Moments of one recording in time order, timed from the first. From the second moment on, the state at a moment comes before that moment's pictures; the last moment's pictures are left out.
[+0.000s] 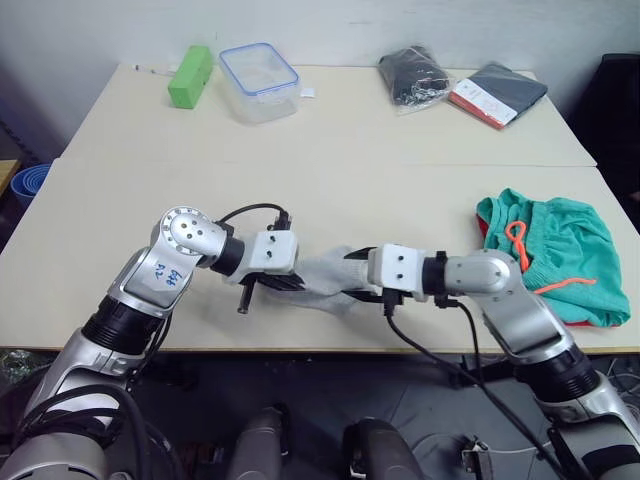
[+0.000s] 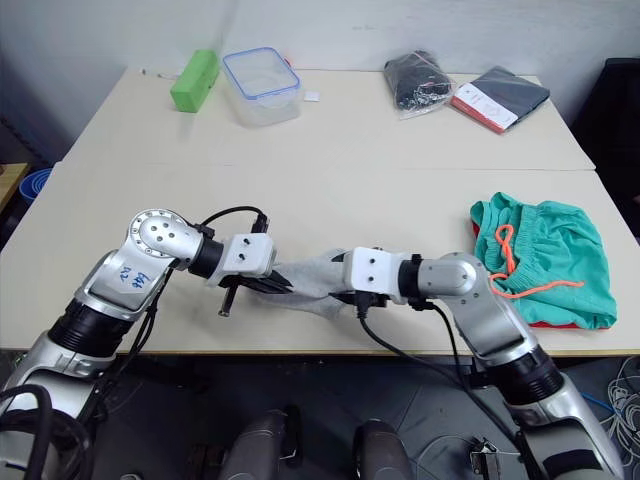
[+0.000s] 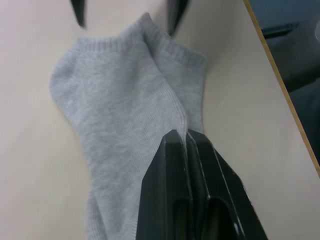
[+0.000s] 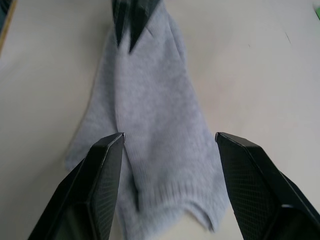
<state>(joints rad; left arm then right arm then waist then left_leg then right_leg) -0.75 0.69 -0.34 0.01 -0.06 0.33 -1.25 -0.53 -0.62 0.33 -0.19 0.00 0.21 0.97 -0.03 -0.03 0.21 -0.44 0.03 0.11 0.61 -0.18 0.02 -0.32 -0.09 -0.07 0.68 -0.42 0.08</state>
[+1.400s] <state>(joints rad) -0.80 0.67 -0.32 0.36 0.03 -0.10 -1.26 -0.32 -0.71 0.27 -0.47 -0.02 0.35 0.93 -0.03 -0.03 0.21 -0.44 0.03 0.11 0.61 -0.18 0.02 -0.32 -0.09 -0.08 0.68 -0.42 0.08</state>
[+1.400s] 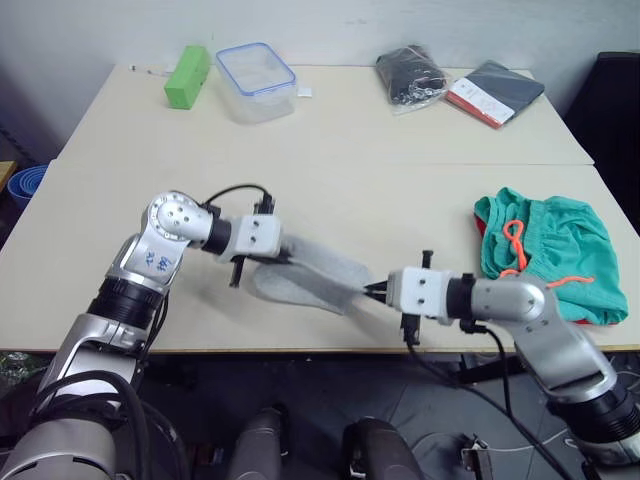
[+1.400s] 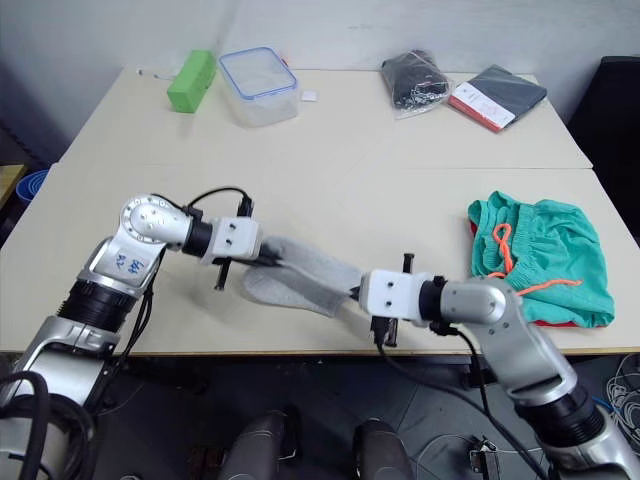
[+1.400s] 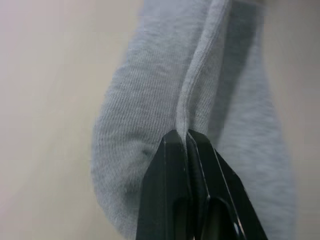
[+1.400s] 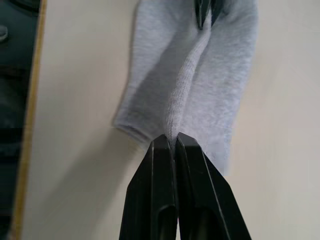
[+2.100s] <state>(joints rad) -0.69 0.75 -0.25 0.18 0.00 0.08 -1.26 -0.37 -0.64 0.31 -0.36 -0.03 0.23 0.91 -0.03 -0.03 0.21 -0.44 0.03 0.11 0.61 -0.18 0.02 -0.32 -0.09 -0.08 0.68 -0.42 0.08</state>
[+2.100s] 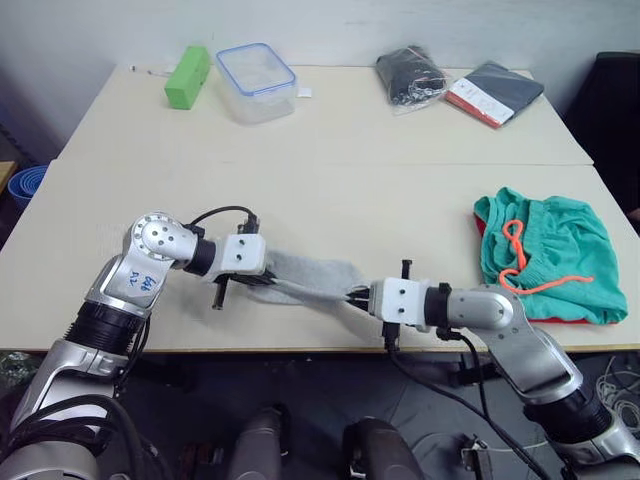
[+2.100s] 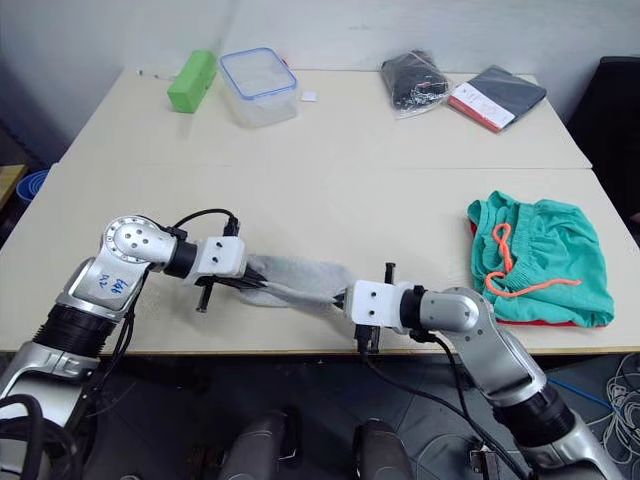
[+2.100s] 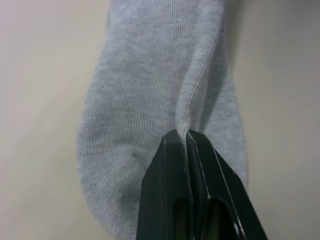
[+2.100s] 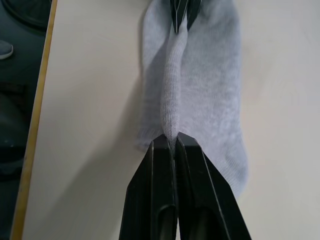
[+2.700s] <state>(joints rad) -0.57 0.84 -0.20 -0.01 -0.09 0.24 -1.31 -0.40 -0.63 0.32 -0.25 0.04 0.18 1.01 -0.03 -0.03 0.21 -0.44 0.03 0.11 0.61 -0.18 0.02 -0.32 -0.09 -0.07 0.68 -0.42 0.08</state>
